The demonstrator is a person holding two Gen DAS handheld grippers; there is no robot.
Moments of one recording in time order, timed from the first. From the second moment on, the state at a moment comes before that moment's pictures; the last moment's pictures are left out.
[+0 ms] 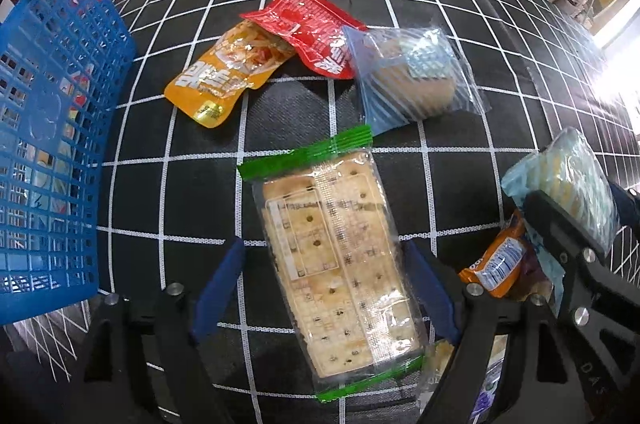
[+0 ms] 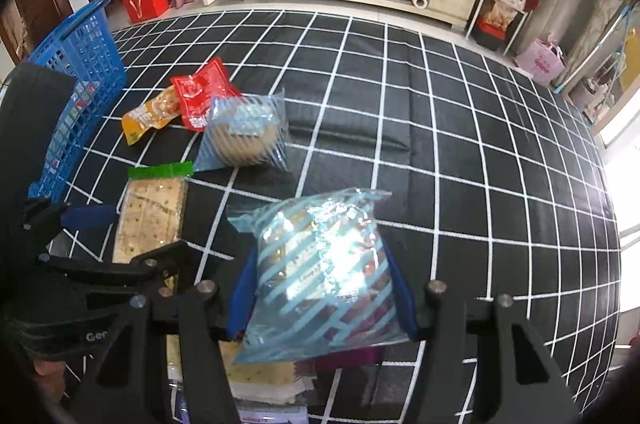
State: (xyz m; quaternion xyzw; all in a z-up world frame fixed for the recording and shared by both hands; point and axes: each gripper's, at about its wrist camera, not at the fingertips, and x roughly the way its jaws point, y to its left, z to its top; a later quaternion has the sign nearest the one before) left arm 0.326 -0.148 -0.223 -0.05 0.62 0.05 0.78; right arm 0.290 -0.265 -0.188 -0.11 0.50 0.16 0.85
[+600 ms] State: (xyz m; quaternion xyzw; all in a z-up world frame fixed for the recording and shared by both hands) left arm 0.281 -0.145 -0.180 -0.03 0.57 0.01 0.82; right arm 0.272 -0.241 -0.154 -0.12 0.46 0.18 0.86
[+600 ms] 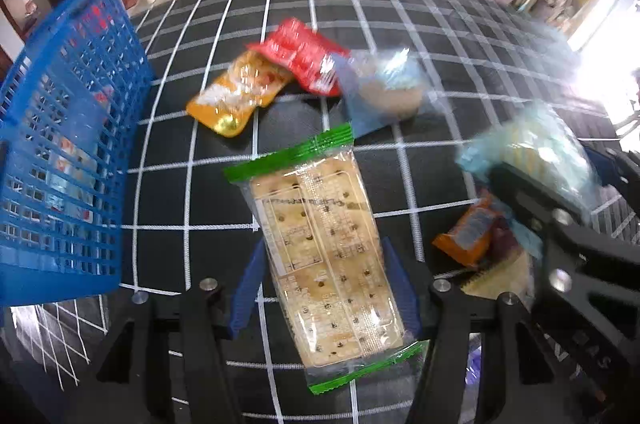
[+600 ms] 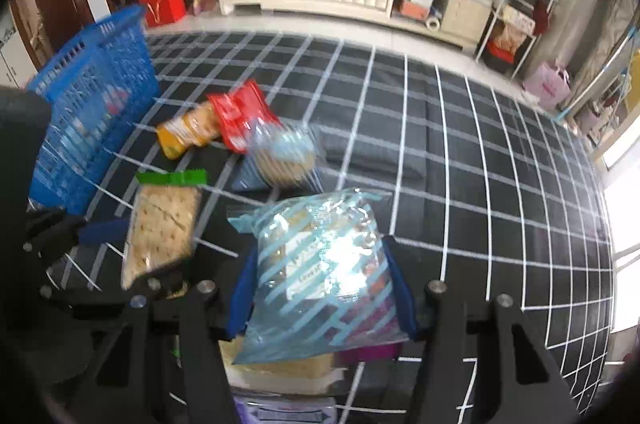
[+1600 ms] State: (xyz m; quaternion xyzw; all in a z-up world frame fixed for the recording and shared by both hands) left arm 0.205 0.056 -0.009 -0.03 0.41 0.03 0.91; right arm 0.226 -0.087 -0.035 -0.10 0.37 0.25 0.89
